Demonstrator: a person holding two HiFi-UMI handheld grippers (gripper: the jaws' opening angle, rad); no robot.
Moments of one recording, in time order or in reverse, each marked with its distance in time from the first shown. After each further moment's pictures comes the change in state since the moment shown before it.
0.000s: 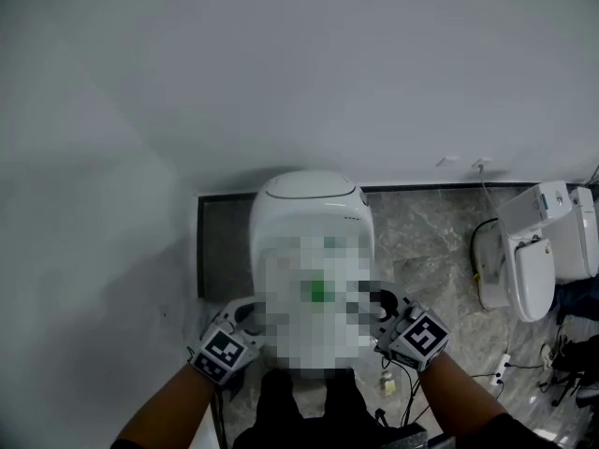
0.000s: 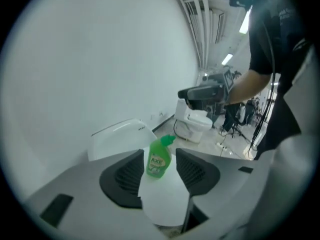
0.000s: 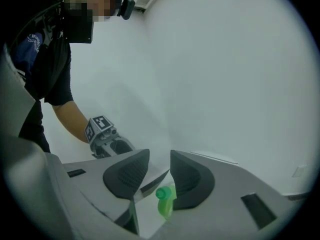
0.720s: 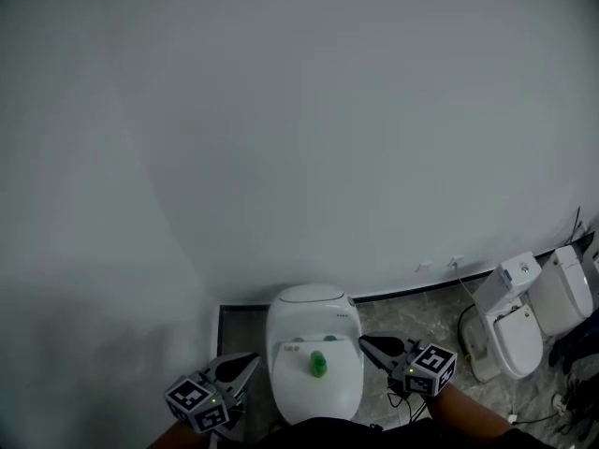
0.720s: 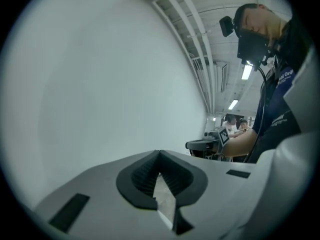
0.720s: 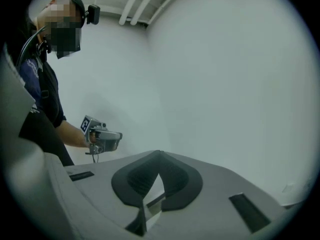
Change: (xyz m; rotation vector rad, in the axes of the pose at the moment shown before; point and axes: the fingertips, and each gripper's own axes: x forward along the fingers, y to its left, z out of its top) left arm -0.274 -0.083 0.232 -0.176 -0.508 0.065; right arm -0.130 0.095 0.222 0.013 -0.131 -0.023
